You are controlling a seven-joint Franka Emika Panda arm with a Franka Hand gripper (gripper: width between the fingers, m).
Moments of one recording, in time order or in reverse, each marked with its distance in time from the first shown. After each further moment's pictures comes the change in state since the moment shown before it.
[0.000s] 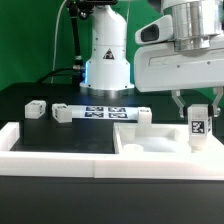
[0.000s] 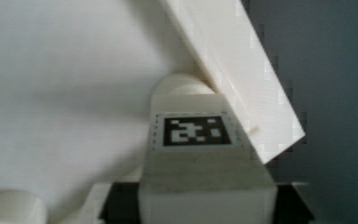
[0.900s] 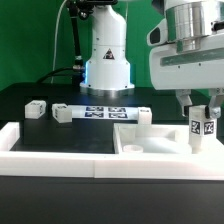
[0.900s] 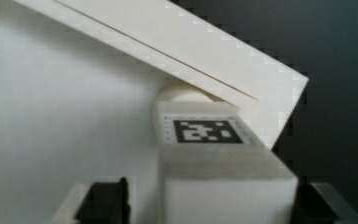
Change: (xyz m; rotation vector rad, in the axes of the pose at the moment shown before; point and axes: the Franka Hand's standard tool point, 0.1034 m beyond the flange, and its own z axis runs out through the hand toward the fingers) arm -0.003 0.000 0.000 -0.007 0.004 0.401
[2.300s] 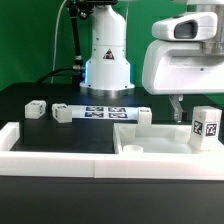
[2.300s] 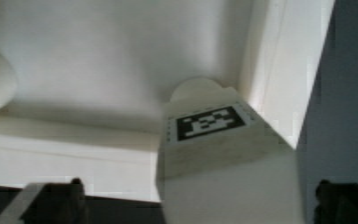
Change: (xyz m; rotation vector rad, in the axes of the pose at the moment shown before) arm 0.005 -0.013 0.006 -0.189 -0.130 -1.161
